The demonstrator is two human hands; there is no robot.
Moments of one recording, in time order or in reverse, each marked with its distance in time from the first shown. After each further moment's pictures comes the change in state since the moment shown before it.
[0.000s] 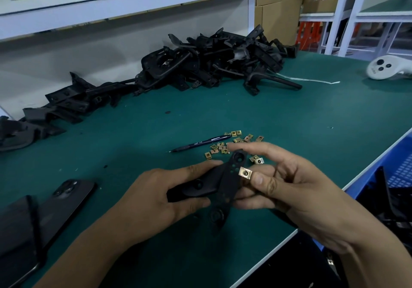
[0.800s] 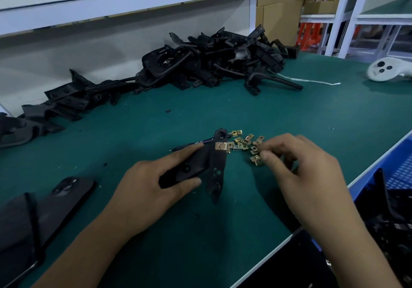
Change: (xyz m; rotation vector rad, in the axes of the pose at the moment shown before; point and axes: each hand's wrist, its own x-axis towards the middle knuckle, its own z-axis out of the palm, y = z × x) left_hand 0.000 -0.006 -0.003 0.064 0.248 -0.102; right_hand 0.005 0.010 -0.008 -1.133 0.734 -0.255
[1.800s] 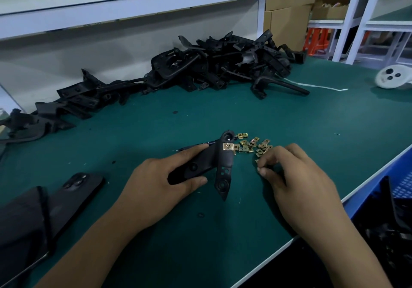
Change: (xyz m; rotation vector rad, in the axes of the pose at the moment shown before) left_hand 0.003 0.006 -0.001 0.042 -0.004 -0.097; right_hand -0.003 -0.005 0.007 -0.301 -0.176 0.013
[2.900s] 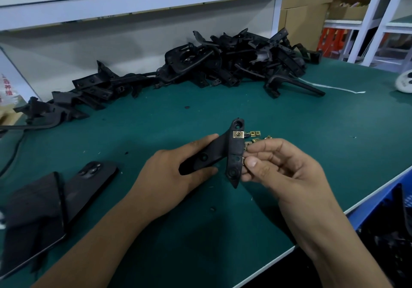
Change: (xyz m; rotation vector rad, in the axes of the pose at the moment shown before) left_hand 0.001 -0.005 0.000 -0.062 0.055 0.007; right_hand -0.005 -0.041 0.011 1.381 -0.132 0.090
